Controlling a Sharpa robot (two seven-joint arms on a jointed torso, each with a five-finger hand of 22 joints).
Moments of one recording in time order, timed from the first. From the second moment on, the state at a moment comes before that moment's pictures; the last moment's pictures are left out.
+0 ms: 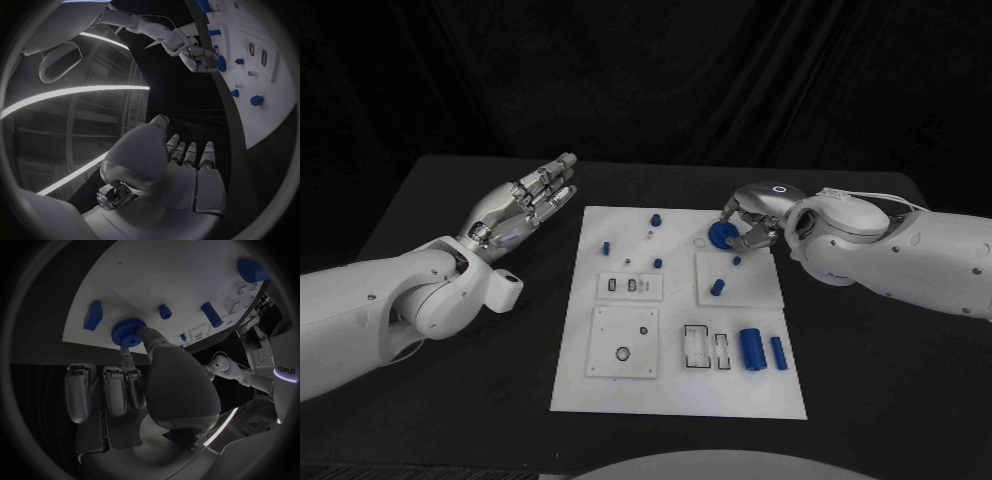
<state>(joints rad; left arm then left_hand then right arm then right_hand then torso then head) 1.29 -0.95 -0.22 1.52 -0.31 -0.08 0.68 1.45 0.24 -0.04 0.24 0.59 0.19 0.04 0.04 0.03 0.00 0.01 0.01 0.00 0.00 0.06 0.00 0.00 0.16 0.00 0.20 0.00 0.00 1.35 -0.88 -0.23 1.49 -1.57 -0.30 -0.20 1.37 -0.11 0.20 0.10 0.59 1.00 0.15 0.11 0.22 1.47 0.03 1.57 1.31 1.47 -0.03 1.57 1.31 0.02 1.47 0.08 1.51 1.31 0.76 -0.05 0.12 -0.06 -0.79</state>
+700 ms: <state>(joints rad) 1.29 -0.93 -0.22 1.51 -0.31 -0.08 0.68 1.45 0.24 -0.04 0.24 0.59 0.19 0.04 0.04 0.03 0.00 0.01 0.01 0.00 0.00 0.07 0.00 0.00 0.16 0.00 0.20 0.00 0.00 1.37 -0.74 -0.22 1.51 -1.53 -0.31 -0.15 1.36 -0.10 0.20 0.10 0.59 1.00 0.15 0.11 0.22 1.46 0.02 1.57 1.31 1.47 -0.03 1.57 1.31 0.02 1.47 0.08 1.51 1.31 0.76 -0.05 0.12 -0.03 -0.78</state>
